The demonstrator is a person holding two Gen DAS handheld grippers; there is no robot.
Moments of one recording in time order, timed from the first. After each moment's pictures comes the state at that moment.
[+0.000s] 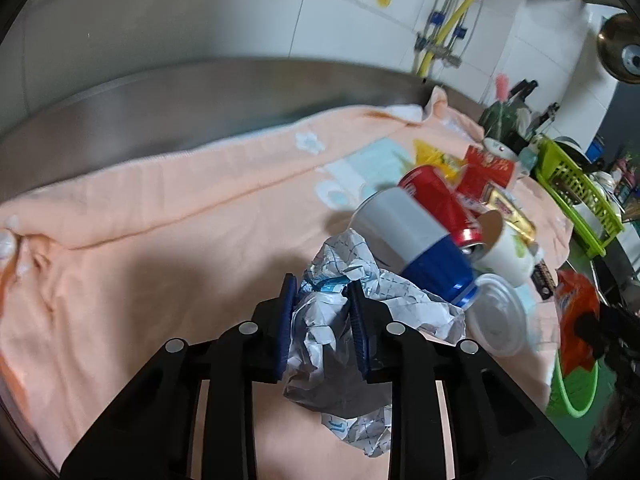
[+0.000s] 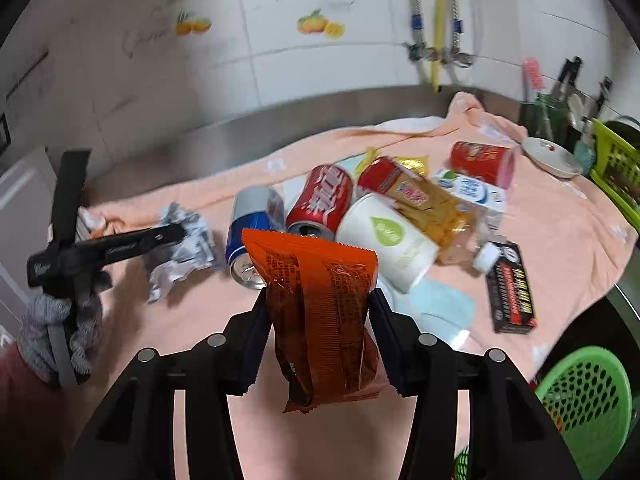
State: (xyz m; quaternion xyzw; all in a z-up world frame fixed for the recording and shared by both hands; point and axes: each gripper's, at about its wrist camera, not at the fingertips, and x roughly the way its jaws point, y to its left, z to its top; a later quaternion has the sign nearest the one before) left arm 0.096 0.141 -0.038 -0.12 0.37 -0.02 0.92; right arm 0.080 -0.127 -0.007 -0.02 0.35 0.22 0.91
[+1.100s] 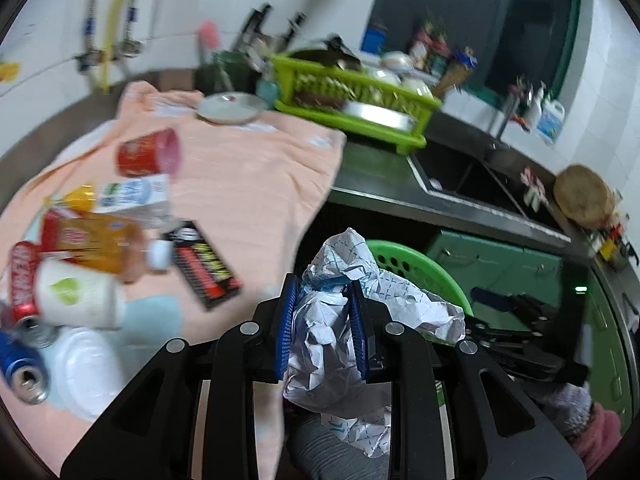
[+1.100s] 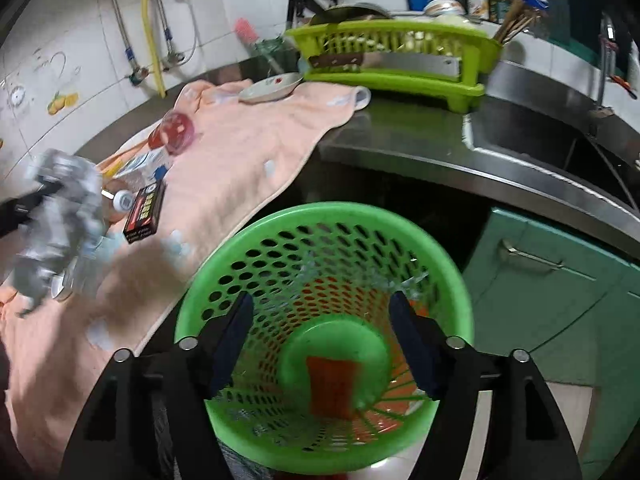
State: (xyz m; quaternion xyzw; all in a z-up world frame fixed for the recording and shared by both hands) left arm 0.091 -0.230 0.002 0.02 0.37 -0.35 0.86; right arm -0.019 -0.436 -0.058 0.11 0.38 -0.09 0.92
